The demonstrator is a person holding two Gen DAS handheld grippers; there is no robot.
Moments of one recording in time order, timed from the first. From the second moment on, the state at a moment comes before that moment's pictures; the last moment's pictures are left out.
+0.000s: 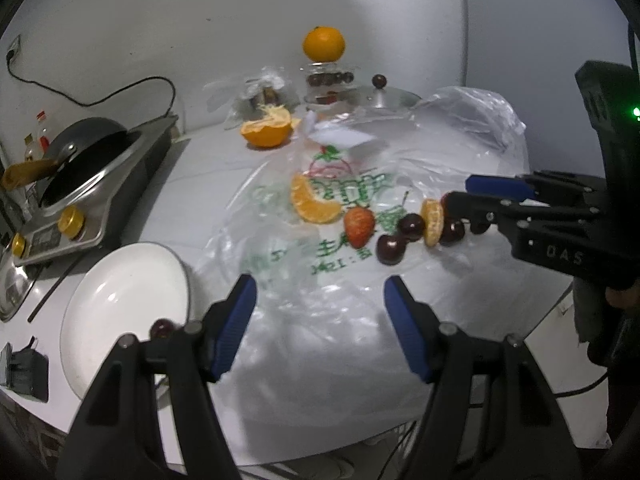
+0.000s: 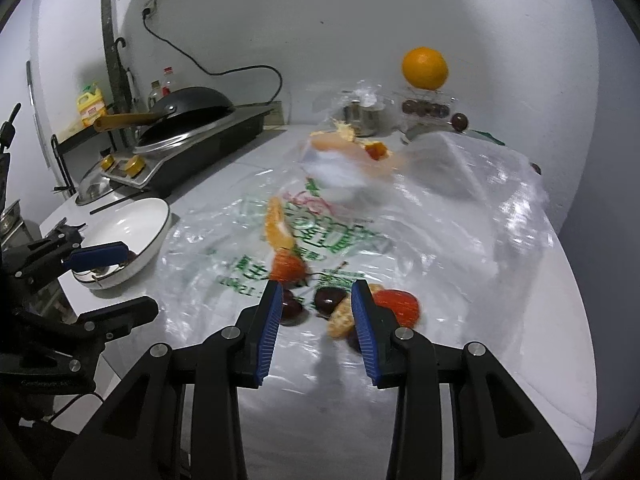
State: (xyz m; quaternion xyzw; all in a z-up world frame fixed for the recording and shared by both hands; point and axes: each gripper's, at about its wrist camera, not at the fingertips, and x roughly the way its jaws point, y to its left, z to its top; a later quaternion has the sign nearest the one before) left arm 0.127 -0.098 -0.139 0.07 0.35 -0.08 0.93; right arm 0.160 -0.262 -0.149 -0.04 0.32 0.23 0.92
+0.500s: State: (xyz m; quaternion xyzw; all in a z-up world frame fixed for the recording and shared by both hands) left arm 0.151 -0.136 -0.147 0.09 0.37 -0.10 0.92; right arm 0.173 -0.301 -0.161 -0.02 0.33 0.21 0.92
